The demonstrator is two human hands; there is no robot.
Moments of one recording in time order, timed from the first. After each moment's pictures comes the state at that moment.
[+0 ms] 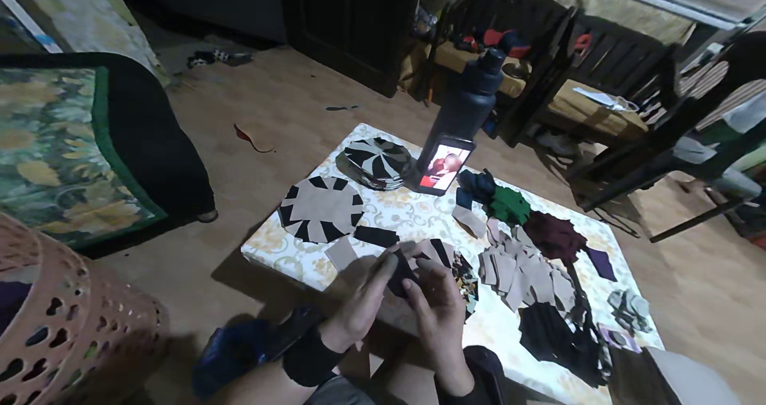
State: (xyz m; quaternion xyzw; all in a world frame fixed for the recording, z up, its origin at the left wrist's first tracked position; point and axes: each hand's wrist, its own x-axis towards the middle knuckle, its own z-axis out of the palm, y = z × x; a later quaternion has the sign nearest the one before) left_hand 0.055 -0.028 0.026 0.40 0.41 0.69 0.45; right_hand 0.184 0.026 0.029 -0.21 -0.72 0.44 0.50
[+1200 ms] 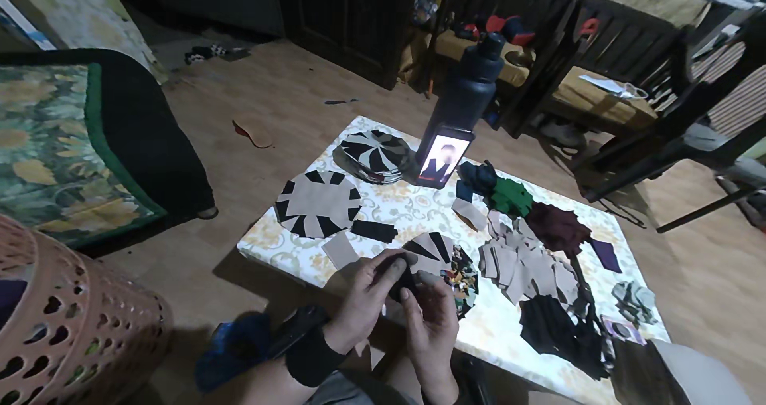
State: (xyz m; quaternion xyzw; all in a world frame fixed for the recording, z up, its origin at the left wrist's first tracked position) left_hand 0.068 -0.026 0.023 0.35 0.43 0.71 0.43; right_hand 0.186 0.006 0.002 -0.21 -0.68 0.41 0.57
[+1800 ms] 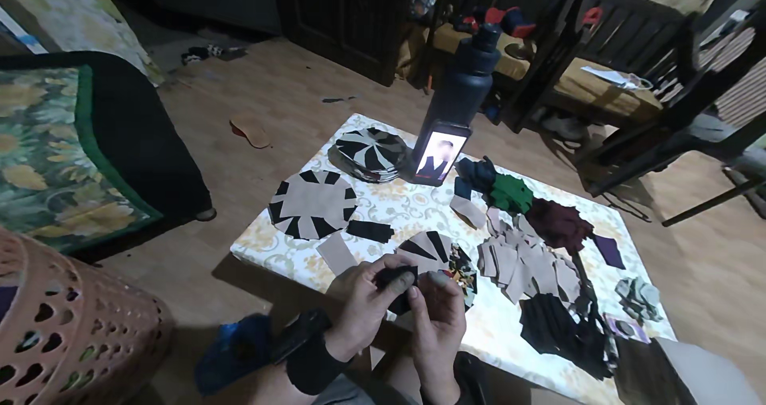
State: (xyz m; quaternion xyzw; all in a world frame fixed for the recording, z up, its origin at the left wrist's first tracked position) left_hand 0.080 -0.025 0.018 0.34 0.39 0.74 0.43; right_hand 0.189 0.007 0.006 -0.21 -0.59 0.49 0.61
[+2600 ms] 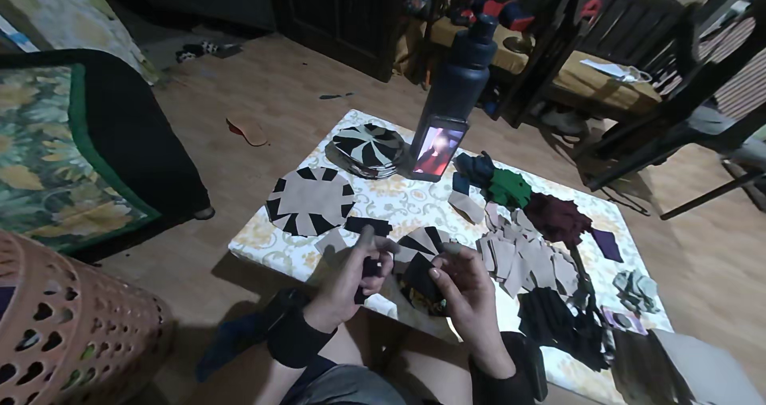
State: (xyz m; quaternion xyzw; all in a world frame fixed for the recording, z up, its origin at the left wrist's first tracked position) left_hand 0.040 -0.019 0.037 0.28 0.42 0.64 0.58; right_hand 0.231 0.065 0.040 -0.18 -0.74 0.48 0.45
